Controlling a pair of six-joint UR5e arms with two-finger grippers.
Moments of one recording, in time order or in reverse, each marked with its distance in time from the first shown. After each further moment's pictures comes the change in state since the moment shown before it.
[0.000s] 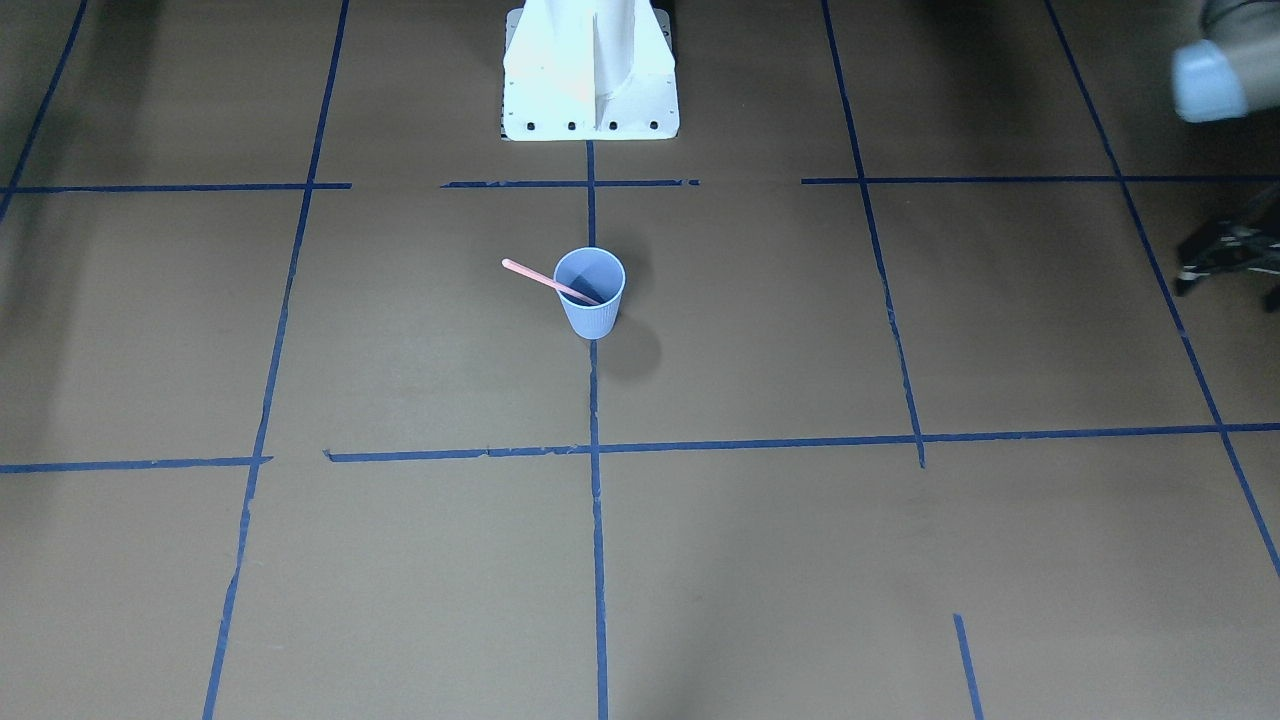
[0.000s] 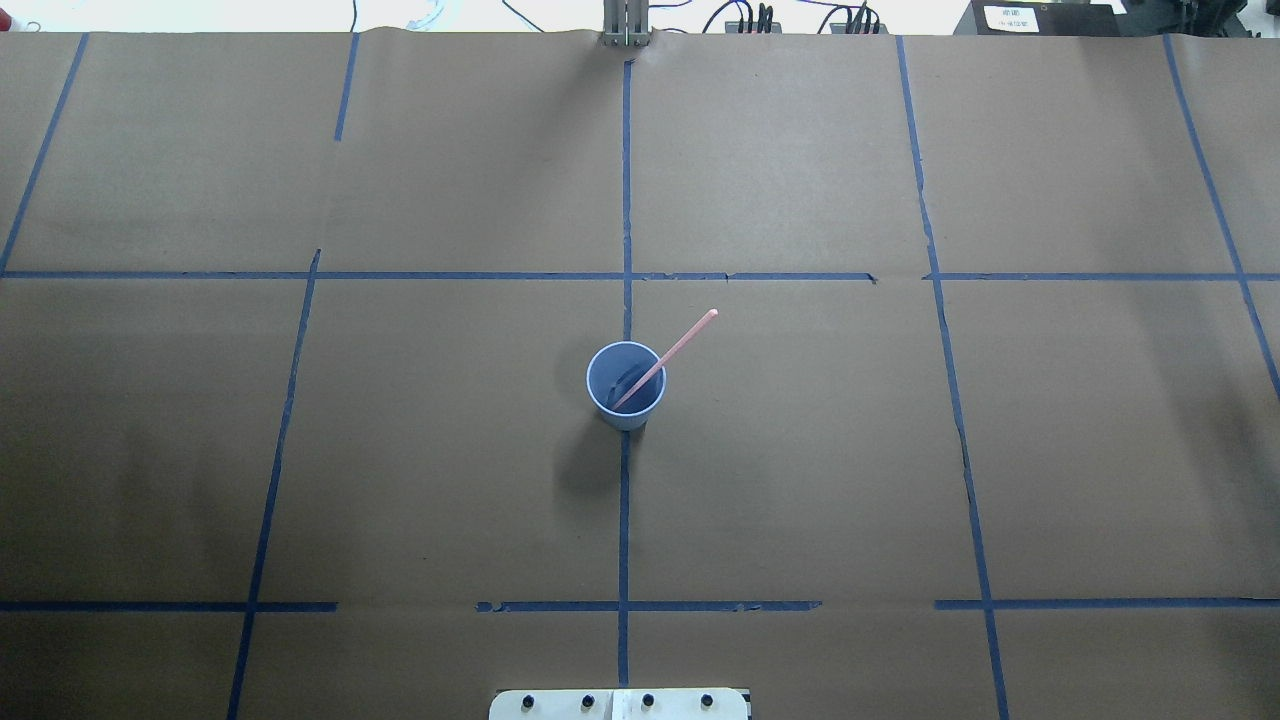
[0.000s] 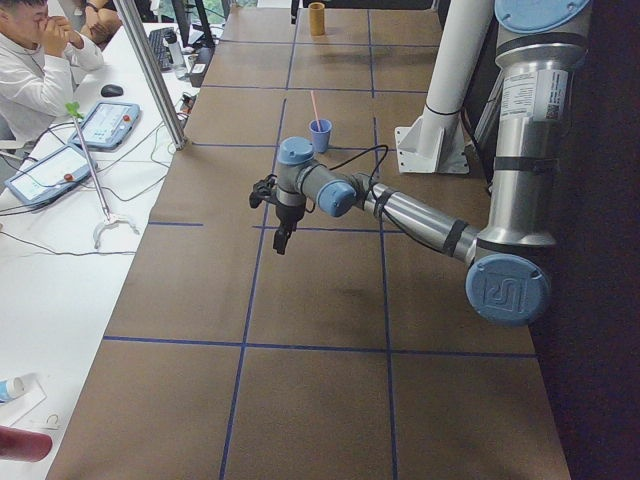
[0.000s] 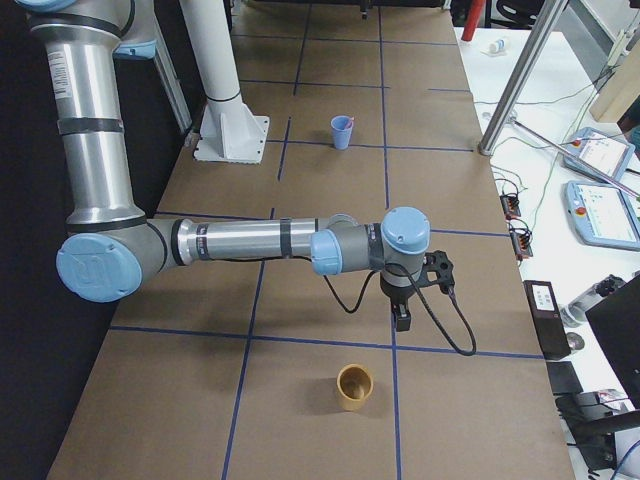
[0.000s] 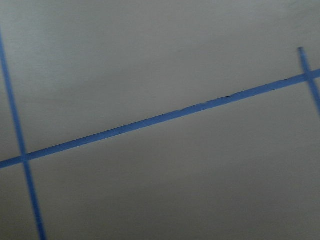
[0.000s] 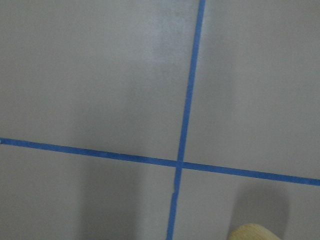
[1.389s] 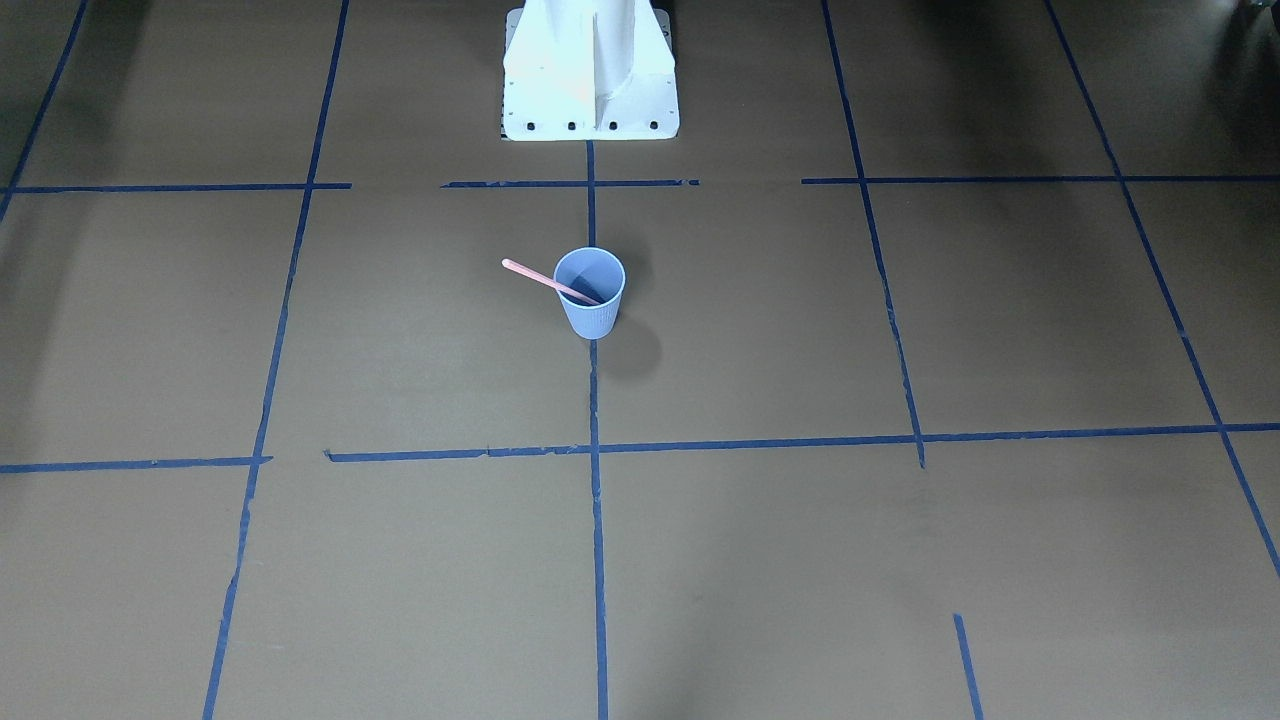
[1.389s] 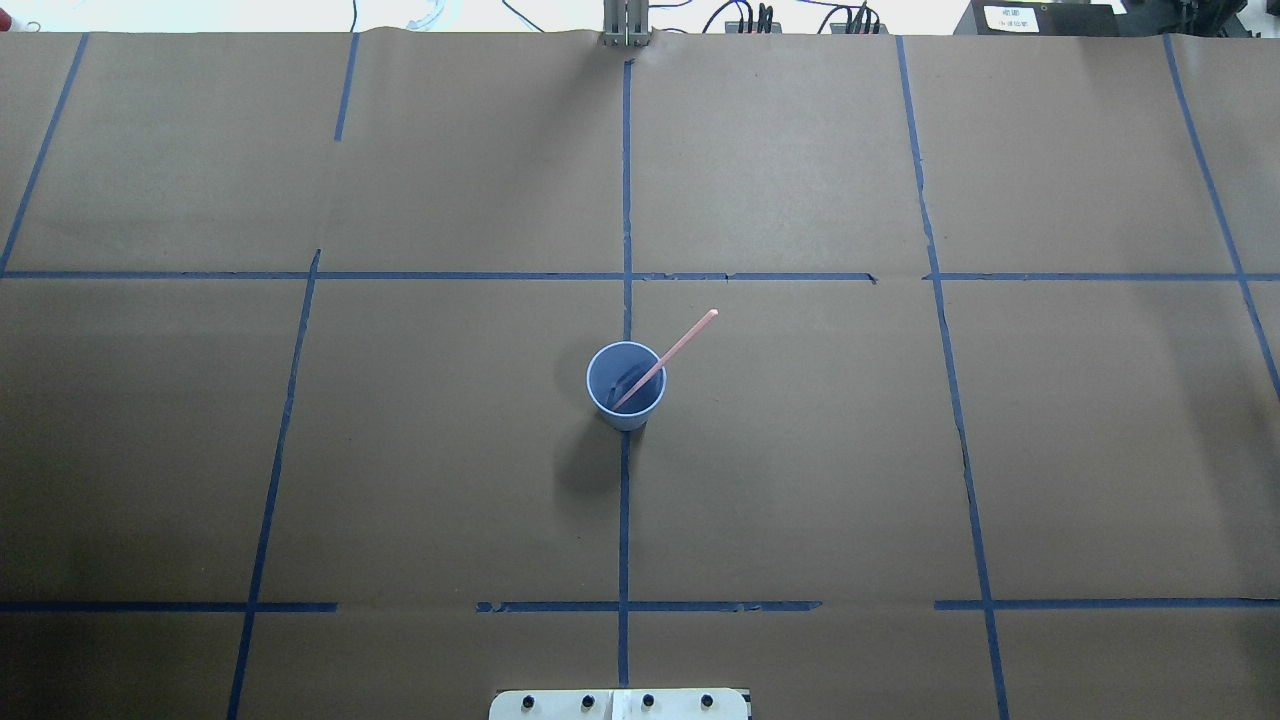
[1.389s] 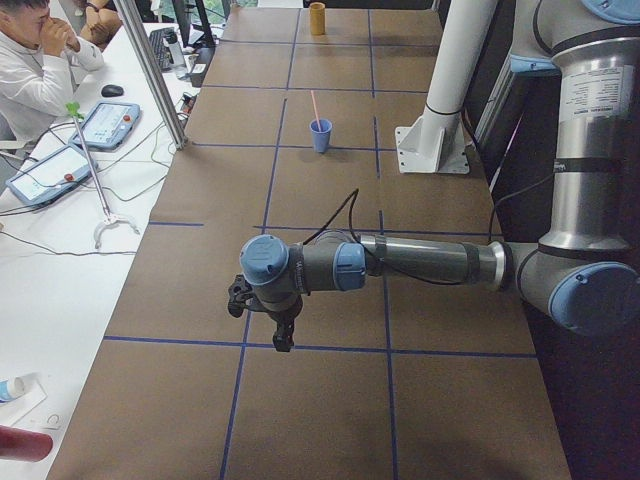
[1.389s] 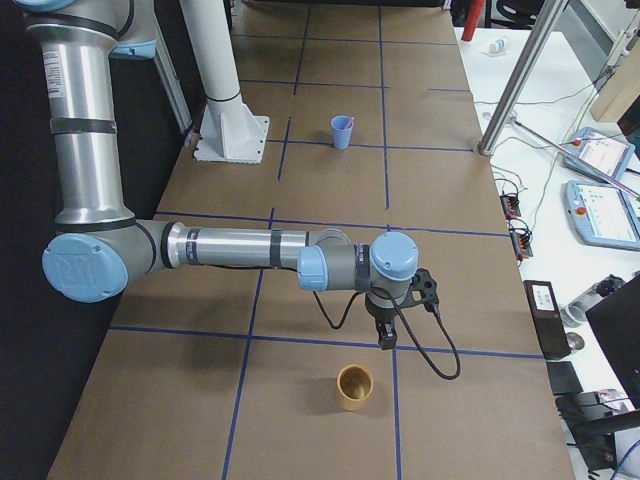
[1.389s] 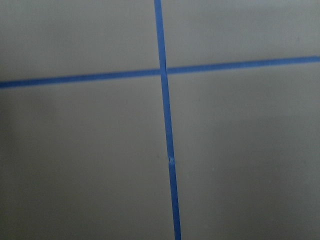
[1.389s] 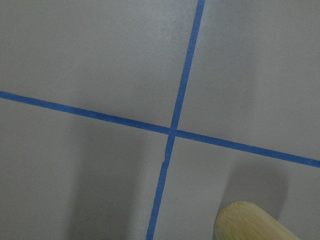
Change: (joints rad) left arm -0.198 0.071 0.038 0.301 -0.123 0.219; right arm -0.028 -0.042 -0.016 -0.013 0.029 -0.115
